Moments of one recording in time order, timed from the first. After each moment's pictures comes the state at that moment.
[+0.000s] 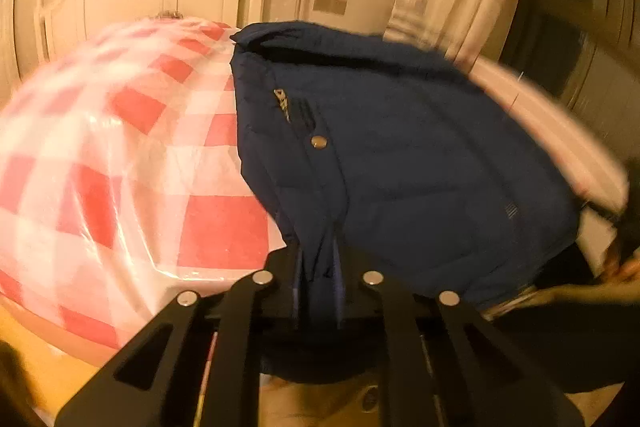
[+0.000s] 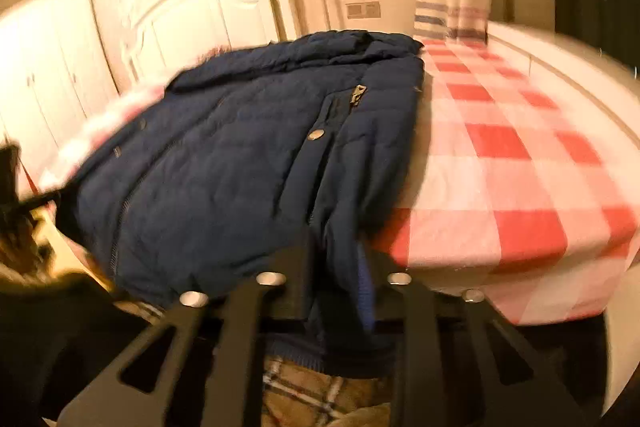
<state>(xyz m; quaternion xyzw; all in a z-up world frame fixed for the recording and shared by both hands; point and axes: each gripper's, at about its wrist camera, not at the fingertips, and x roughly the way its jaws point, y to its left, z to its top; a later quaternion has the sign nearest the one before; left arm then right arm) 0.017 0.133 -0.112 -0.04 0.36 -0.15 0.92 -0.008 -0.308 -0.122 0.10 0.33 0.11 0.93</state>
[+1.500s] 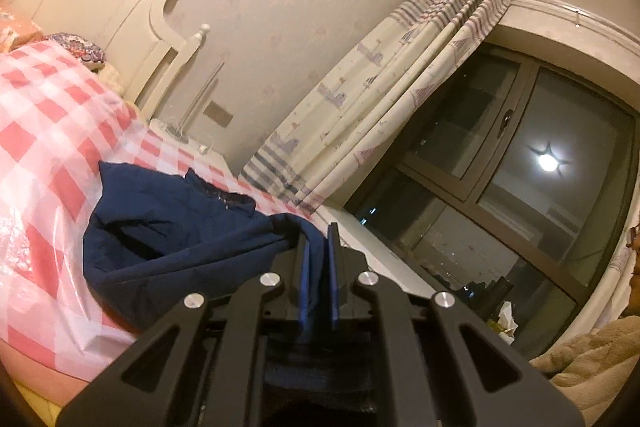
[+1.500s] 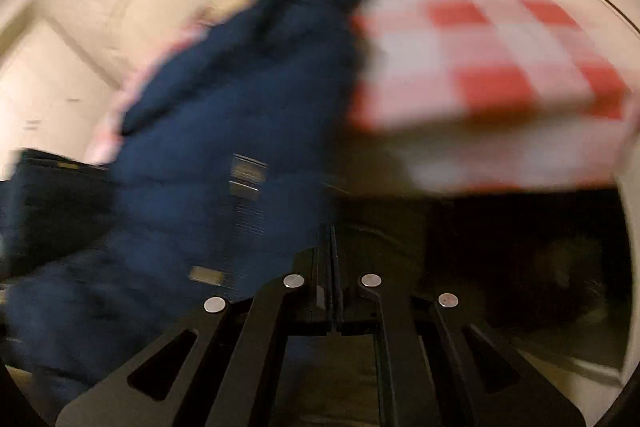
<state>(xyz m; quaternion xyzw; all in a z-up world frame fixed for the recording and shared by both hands) -0.047 0.192 0.001 -0.28 0.15 -0.36 0.88 -0.021 -0.338 -0.102 0.19 0.46 0.15 0.85</state>
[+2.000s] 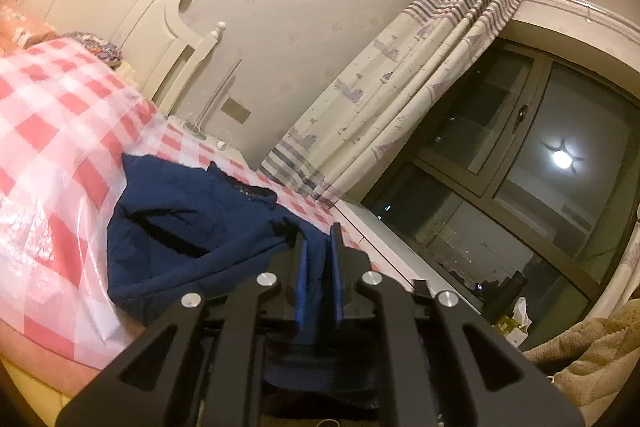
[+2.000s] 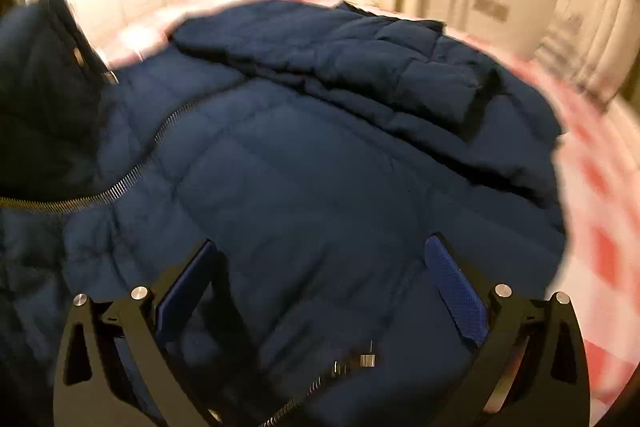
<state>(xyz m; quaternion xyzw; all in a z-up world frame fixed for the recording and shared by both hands) -0.049 0.206 -0.017 -0.27 0.17 -0.33 0.89 0.039 -0.220 -0.107 -0.11 0.39 0.24 0.88</state>
